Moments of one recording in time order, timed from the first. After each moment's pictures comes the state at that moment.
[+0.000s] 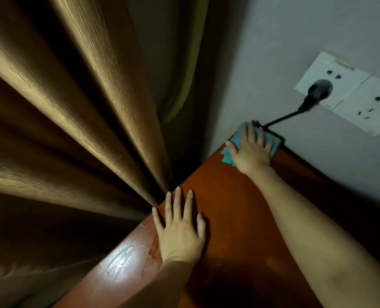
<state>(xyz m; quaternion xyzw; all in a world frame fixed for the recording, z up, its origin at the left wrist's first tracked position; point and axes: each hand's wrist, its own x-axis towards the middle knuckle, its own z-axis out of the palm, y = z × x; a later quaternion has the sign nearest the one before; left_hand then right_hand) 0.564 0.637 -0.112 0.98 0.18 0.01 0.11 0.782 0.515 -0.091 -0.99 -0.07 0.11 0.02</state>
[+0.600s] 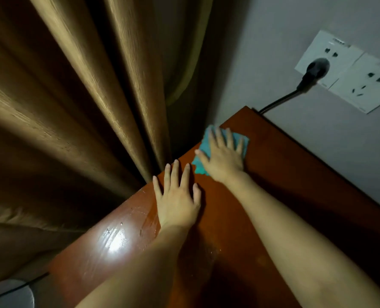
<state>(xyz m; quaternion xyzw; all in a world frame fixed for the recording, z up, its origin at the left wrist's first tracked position) 0.555 0.637 -0.107 0.97 0.19 0.02 0.17 0.691 0.550 -0.094 -0.97 -0.20 0.11 0.01</state>
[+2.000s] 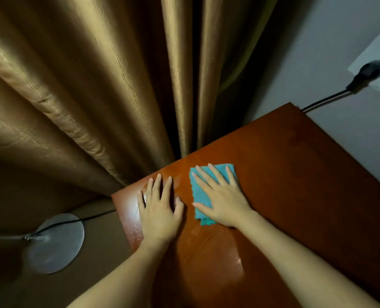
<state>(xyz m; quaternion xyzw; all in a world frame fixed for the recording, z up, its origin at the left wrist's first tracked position) 0.405 0.685 -0.099 0.93 0.33 0.02 0.17 0.535 0.554 -0.093 -0.86 -0.50 0.11 -0.02</state>
